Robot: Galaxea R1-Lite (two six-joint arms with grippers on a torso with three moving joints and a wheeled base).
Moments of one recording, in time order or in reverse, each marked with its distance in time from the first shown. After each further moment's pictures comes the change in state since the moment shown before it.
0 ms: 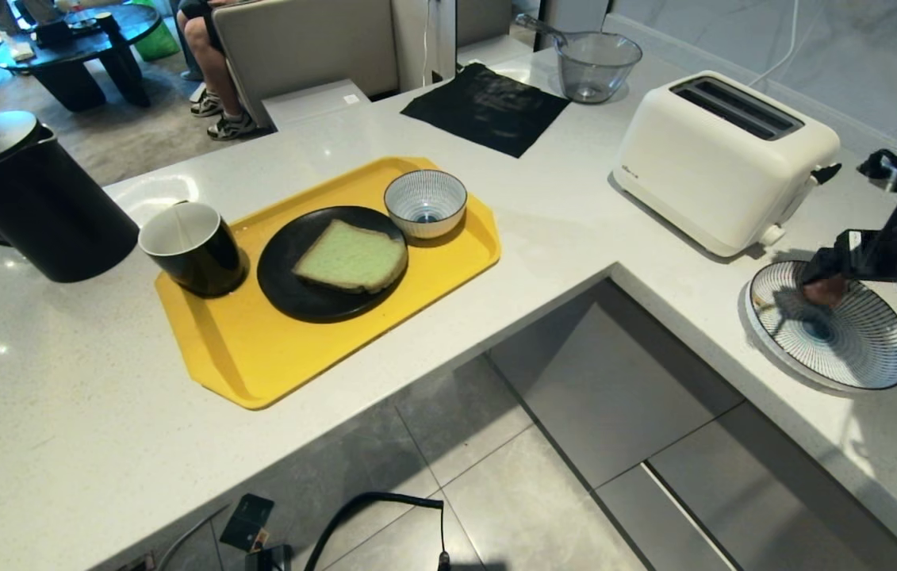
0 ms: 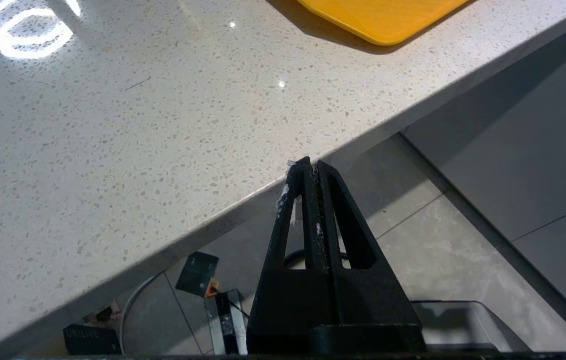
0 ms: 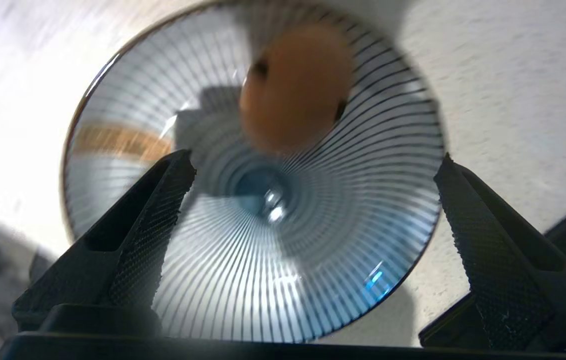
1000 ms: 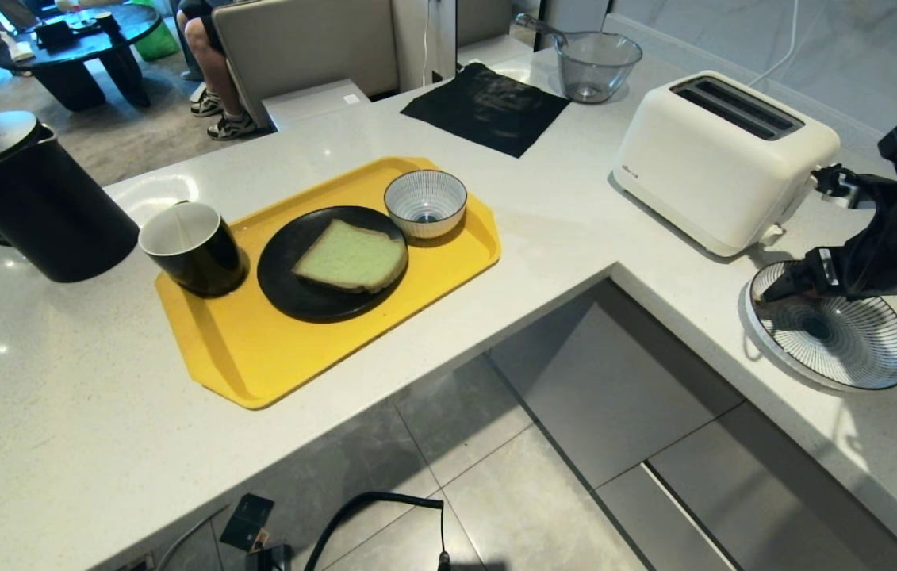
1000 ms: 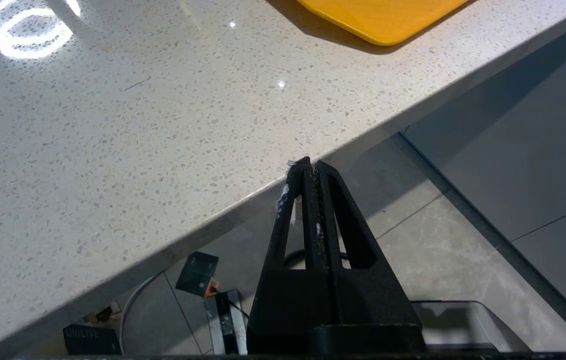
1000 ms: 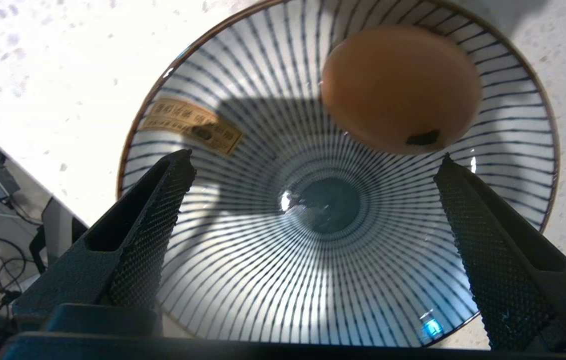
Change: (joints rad) left arm 0.000 0.000 0.000 0.000 0.000 0.000; right arm 0.013 0.041 0.004 -0.005 0.156 -0.132
